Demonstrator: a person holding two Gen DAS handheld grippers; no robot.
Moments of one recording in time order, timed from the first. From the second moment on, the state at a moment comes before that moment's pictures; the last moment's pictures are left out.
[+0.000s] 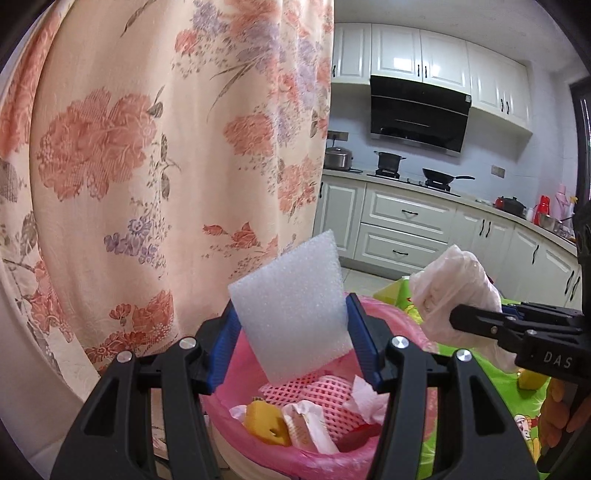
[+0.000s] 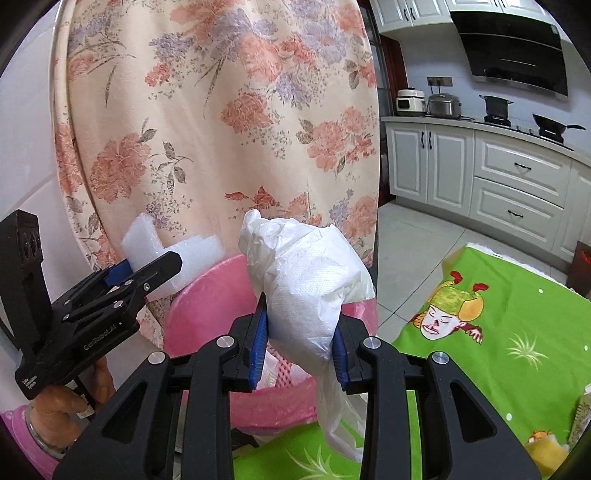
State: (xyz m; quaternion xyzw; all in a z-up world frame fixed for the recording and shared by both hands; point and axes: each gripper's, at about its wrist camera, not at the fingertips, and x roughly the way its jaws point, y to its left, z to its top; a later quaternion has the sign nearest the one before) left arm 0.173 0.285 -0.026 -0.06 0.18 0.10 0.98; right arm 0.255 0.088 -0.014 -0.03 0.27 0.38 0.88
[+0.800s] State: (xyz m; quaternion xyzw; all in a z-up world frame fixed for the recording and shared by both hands) left arm 0.181 0.304 -0.029 -0.06 0.19 0.14 0.97; right arm 0.263 0.095 -0.016 -0.02 0.26 0.39 0.88
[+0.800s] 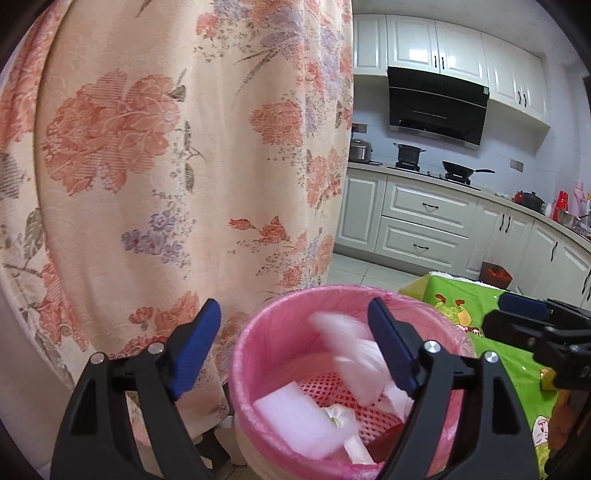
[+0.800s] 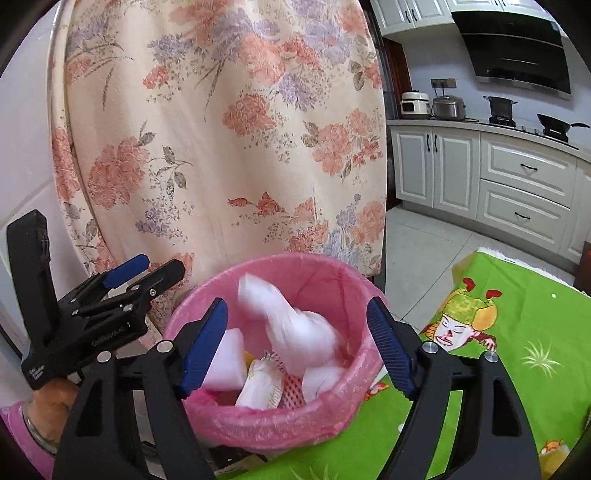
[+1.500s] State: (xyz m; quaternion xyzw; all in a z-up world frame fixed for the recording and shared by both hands) left arm 0.137 0.177 -0.030 -0.06 0.16 0.08 0.98; right arm 0.207 -0.054 -0.037 0.02 0.24 0.31 0.92
